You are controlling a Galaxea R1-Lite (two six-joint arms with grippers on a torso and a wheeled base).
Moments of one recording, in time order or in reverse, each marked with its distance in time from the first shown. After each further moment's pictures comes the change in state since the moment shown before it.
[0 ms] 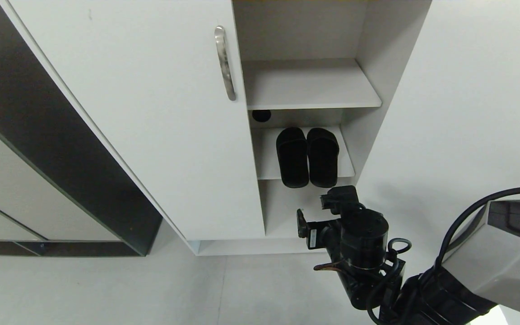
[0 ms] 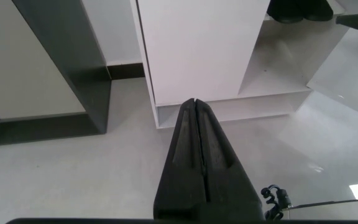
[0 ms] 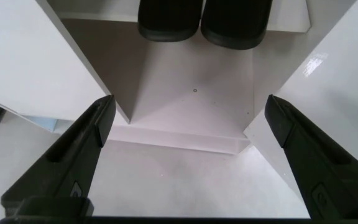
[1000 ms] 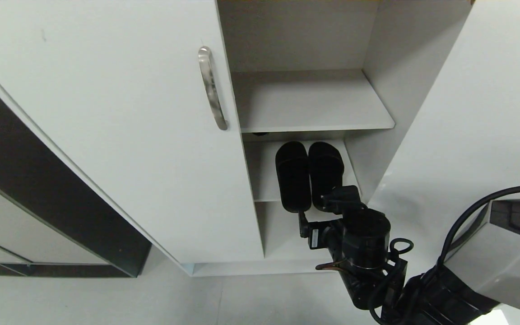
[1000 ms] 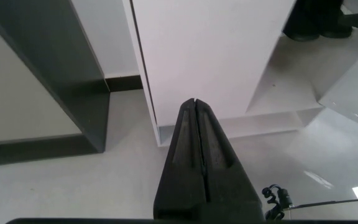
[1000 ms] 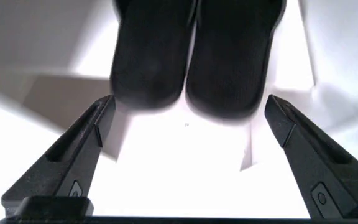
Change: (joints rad) left arm 0.000 0.000 0.000 0.000 0.000 0.003; right arm 0.000 -0.006 0.009 0.001 -0.002 0.002
